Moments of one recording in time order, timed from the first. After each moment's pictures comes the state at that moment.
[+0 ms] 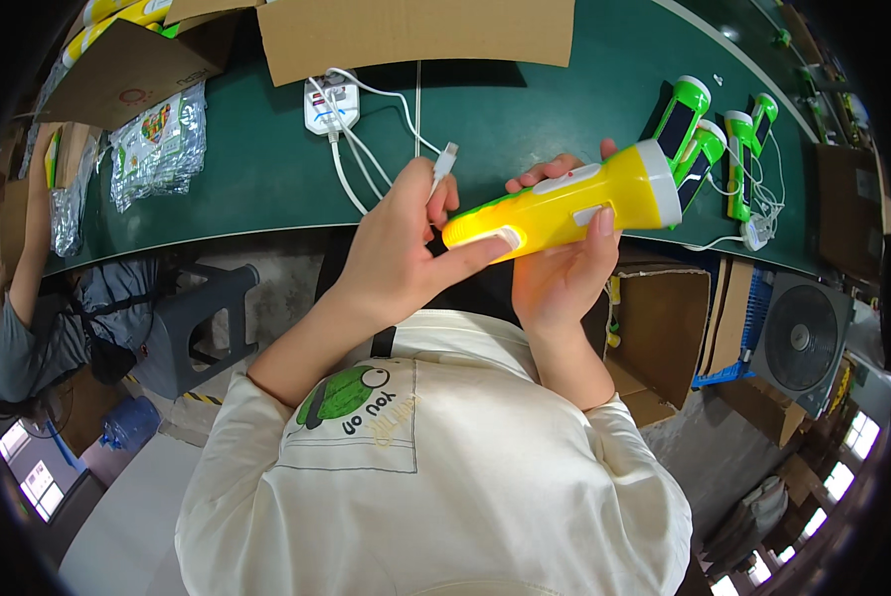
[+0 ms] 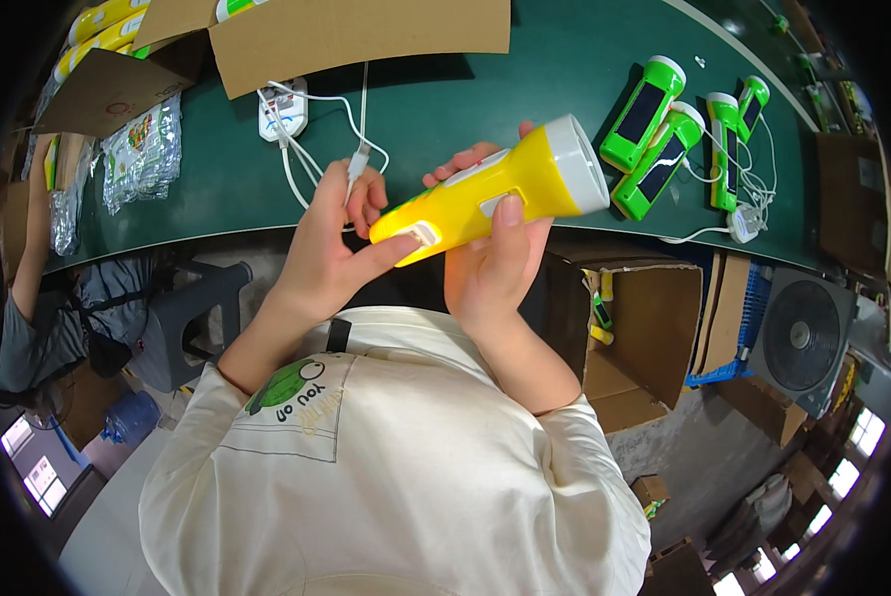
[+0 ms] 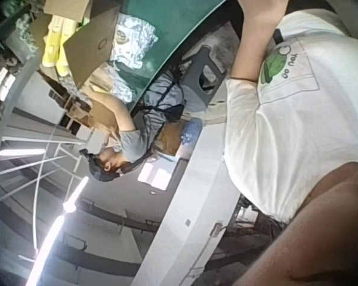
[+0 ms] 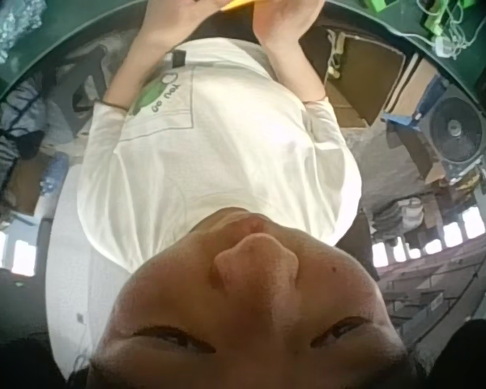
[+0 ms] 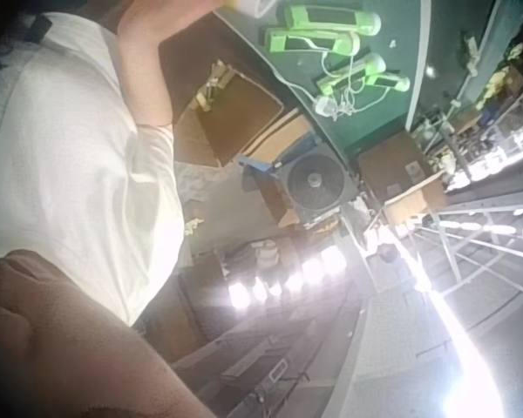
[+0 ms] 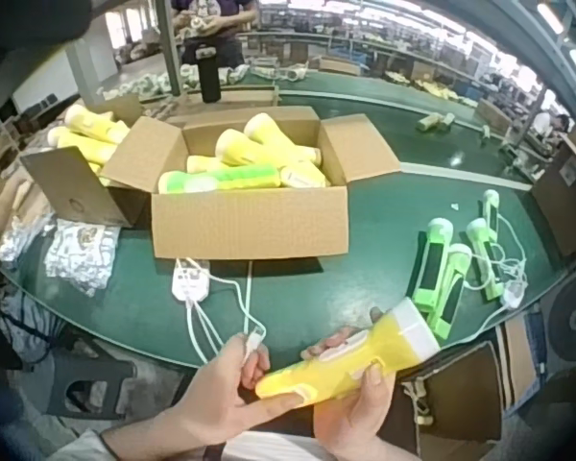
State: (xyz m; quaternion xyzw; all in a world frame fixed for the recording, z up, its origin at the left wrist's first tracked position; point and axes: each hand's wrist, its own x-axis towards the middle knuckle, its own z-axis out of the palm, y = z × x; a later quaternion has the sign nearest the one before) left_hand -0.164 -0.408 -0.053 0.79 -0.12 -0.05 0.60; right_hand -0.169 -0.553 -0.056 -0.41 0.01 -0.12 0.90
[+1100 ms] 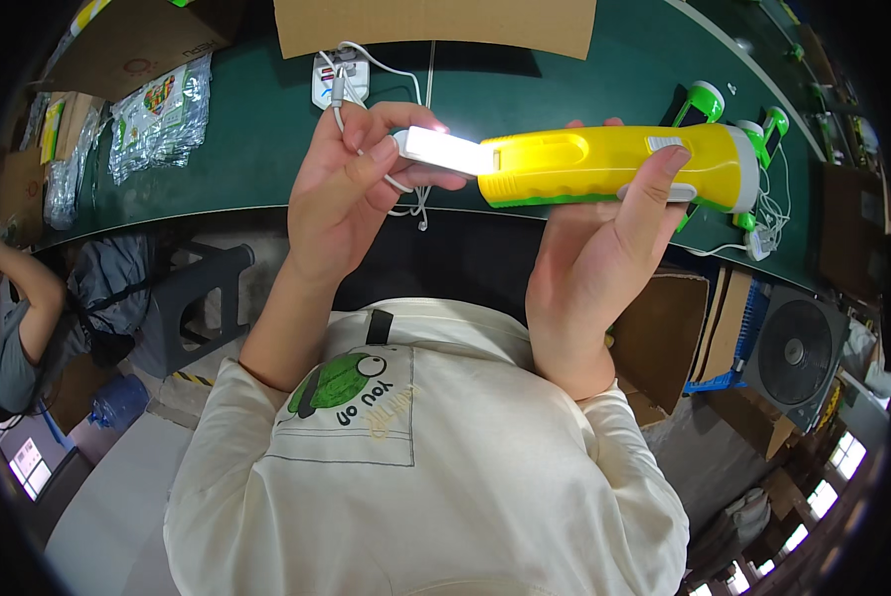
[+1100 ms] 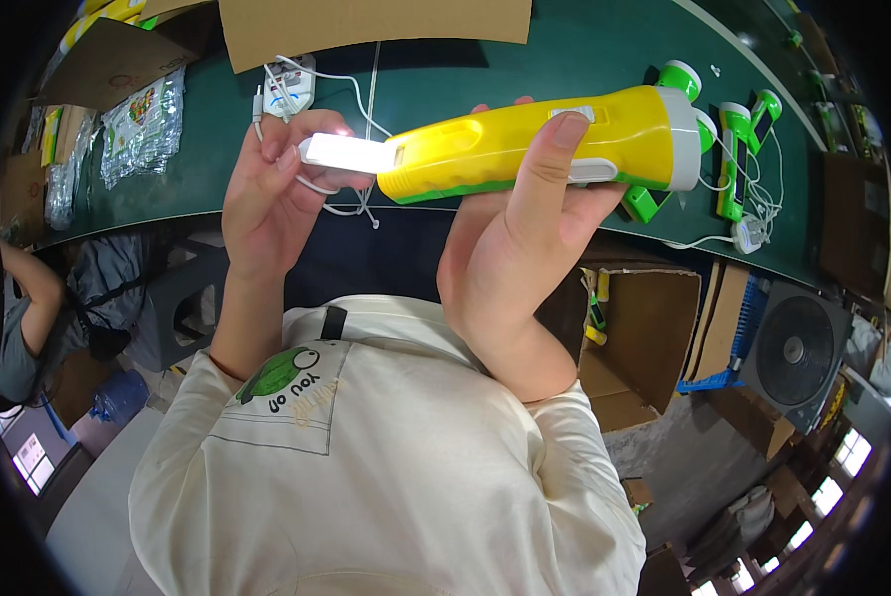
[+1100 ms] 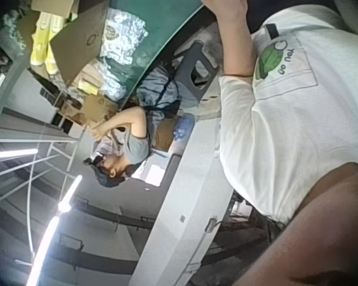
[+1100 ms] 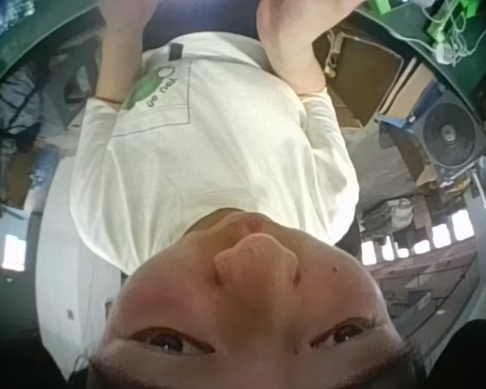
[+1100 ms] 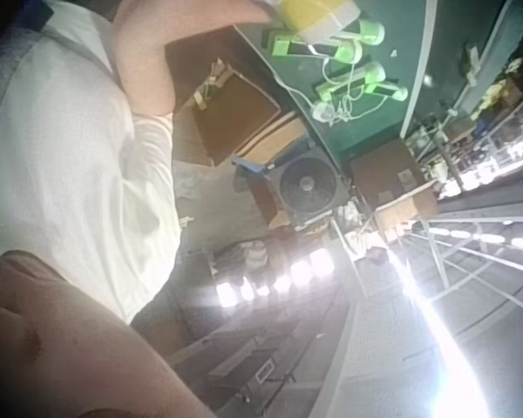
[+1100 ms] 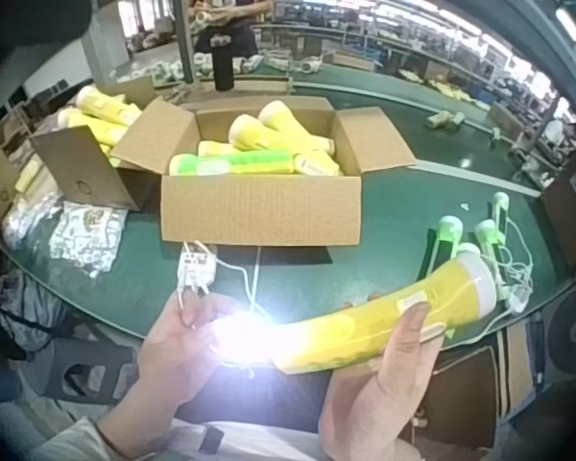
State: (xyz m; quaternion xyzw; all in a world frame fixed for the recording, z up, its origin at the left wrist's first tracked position) left_hand -0.146 -0.377 -0.056 0.39 -0.09 -0.07 0.91; right_hand -0.152 -0.541 -0.010 -0.41 0.11 -0.23 0.88
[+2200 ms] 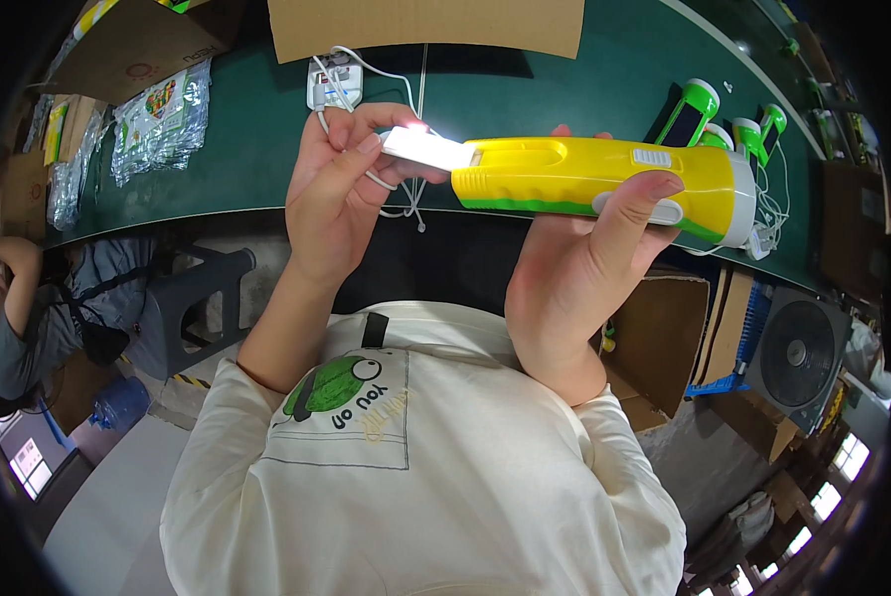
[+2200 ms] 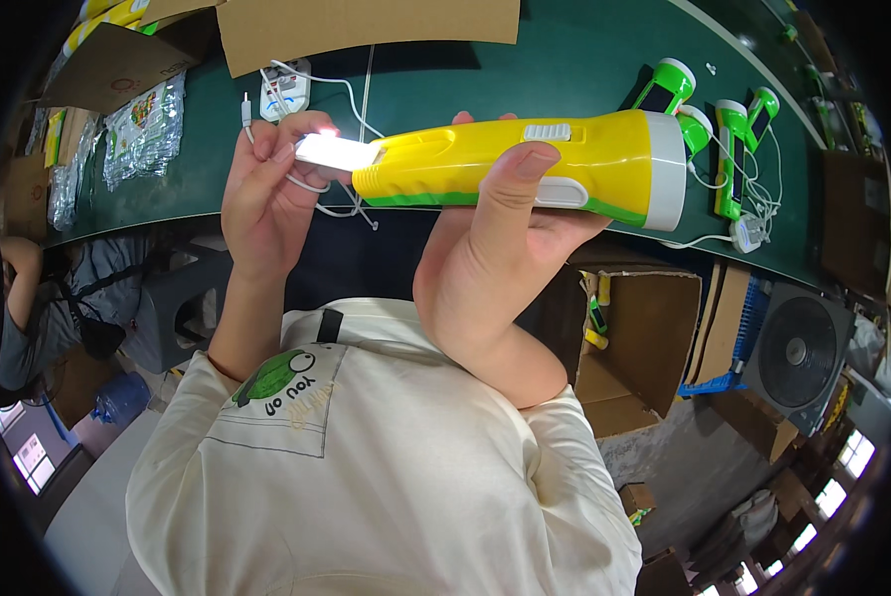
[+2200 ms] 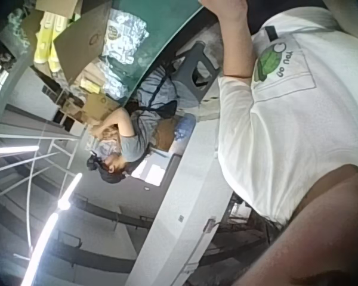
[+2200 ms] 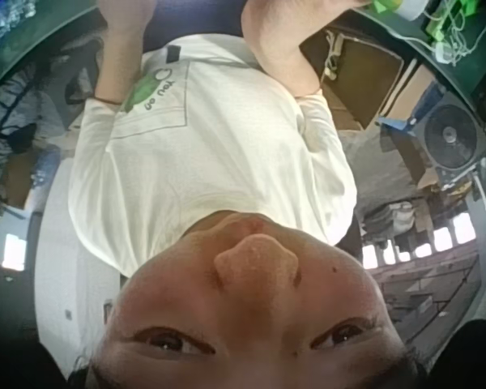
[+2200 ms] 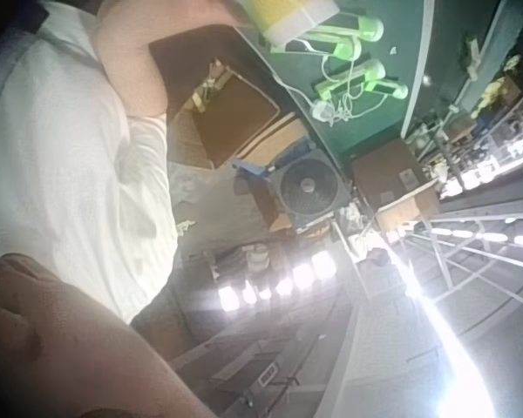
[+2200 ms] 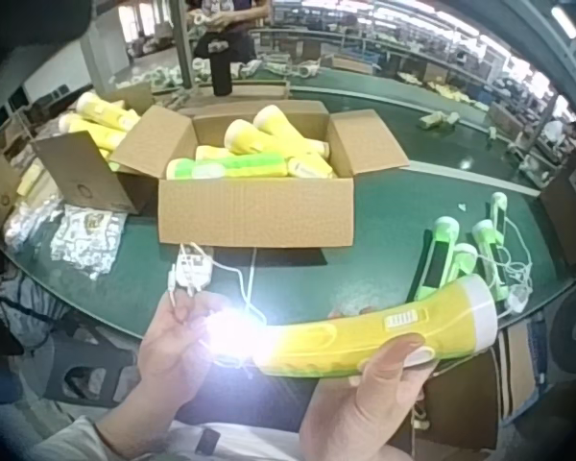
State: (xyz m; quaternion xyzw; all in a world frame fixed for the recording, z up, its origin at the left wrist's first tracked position) left_hand -0.149 -0.381 -0.059 0.42 -0.08 -0.02 0.90; right_hand -0.163 -0.532 -0.008 -0.45 0.12 -0.26 0.85
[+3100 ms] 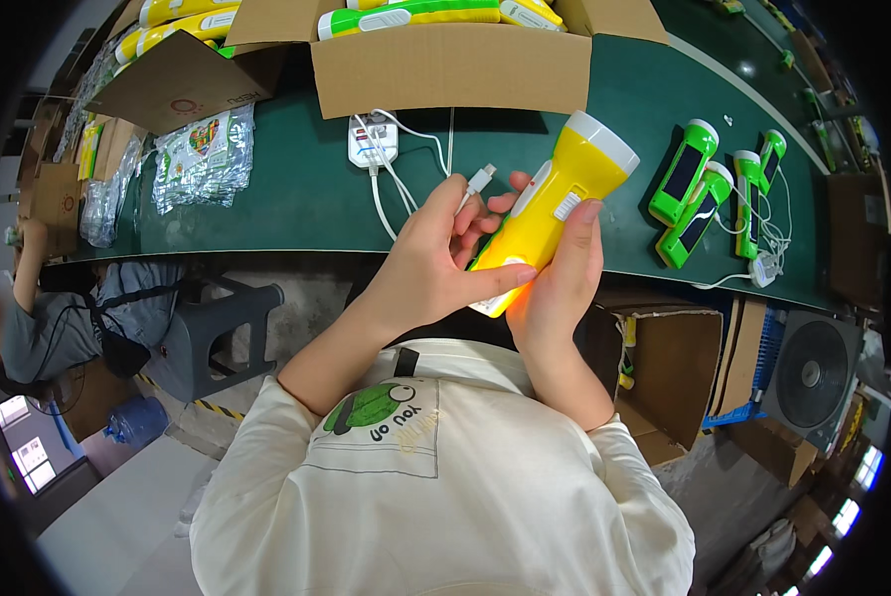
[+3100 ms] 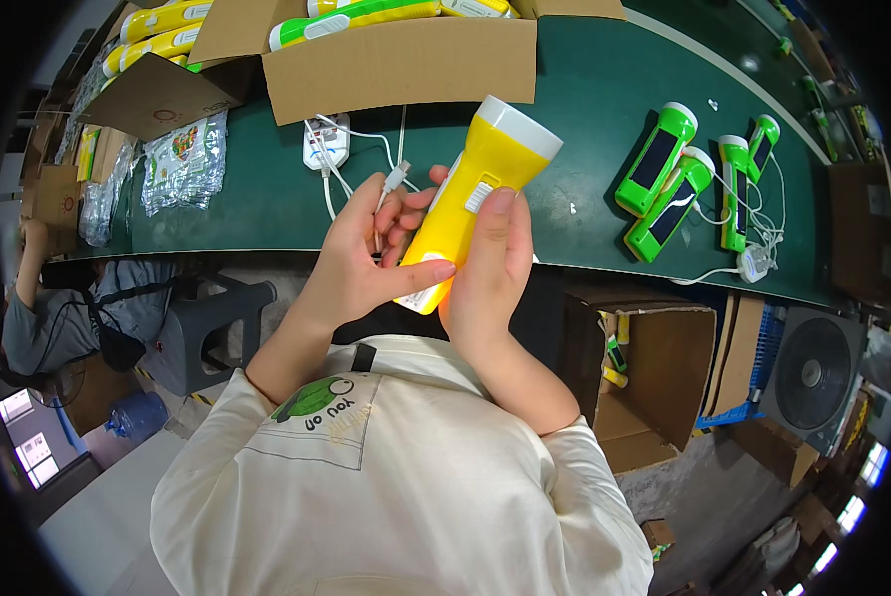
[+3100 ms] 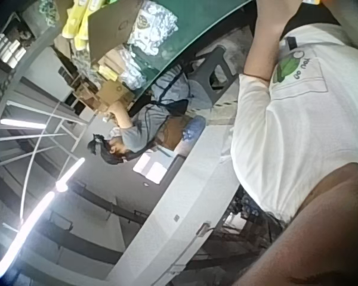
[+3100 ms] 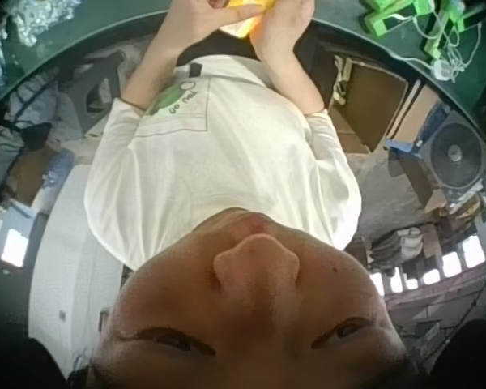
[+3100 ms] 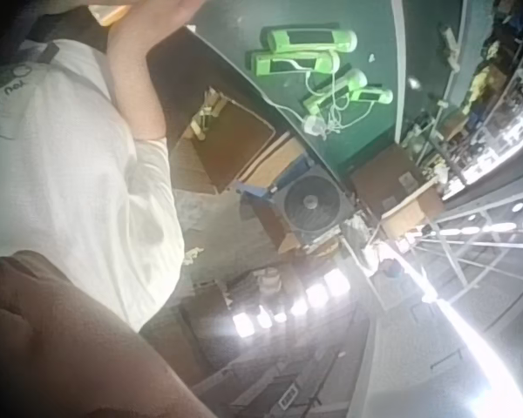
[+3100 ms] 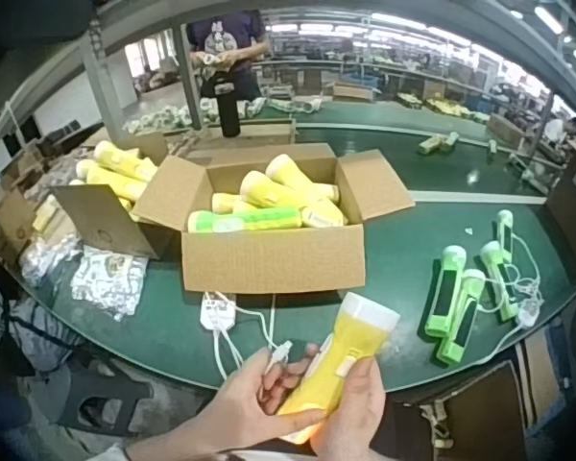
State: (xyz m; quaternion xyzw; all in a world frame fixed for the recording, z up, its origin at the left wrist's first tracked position) left_hand -0.156 -0.407 -0.034 0.73 -0.09 -0.11 0.67; right_hand -0.163 -0.530 -0.027 -0.45 0.06 -0.03 0.89
